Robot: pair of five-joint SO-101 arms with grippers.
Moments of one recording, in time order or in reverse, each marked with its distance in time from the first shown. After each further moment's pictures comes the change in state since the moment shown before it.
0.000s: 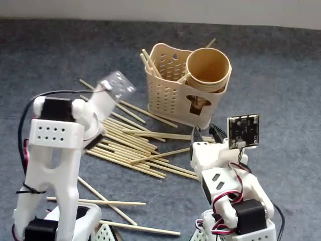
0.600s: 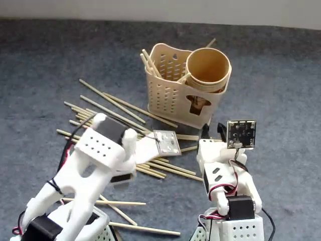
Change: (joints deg) left arm 25.1 -0.1 16.8 1.6 -4.7; right arm 9.1 -6.3 20.9 -17.1 3.9
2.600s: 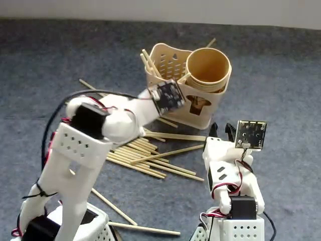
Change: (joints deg) left arm -3.8 0.0 -28.3 -6.9 8.1; right arm 4.1 0.0 0.1 -0.2 -1.5
